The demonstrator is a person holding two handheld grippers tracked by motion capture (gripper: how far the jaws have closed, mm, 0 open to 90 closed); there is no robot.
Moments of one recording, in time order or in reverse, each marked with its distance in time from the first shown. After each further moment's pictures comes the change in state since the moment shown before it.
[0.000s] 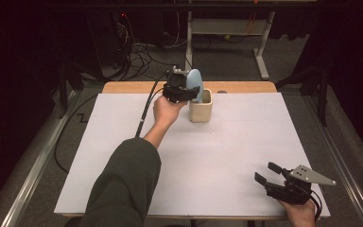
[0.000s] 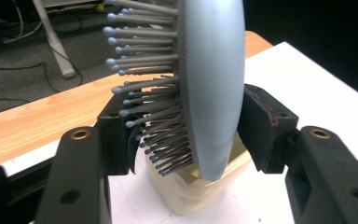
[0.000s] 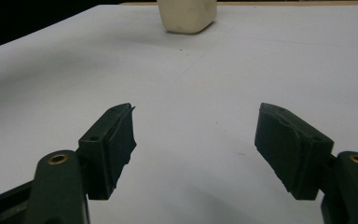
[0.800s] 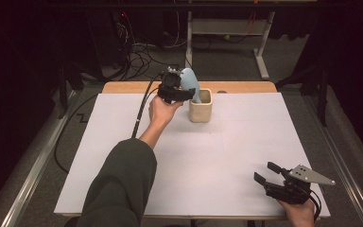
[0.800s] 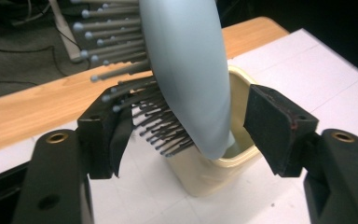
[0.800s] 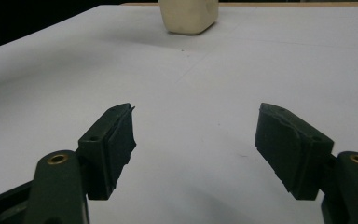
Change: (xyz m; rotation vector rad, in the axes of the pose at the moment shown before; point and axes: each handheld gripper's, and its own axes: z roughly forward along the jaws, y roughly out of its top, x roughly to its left) left arm 0.016 -0.006 -0.005 0.041 0.000 -0.058; right arm 0.001 0.001 0.001 -0.004 0.003 -0.007
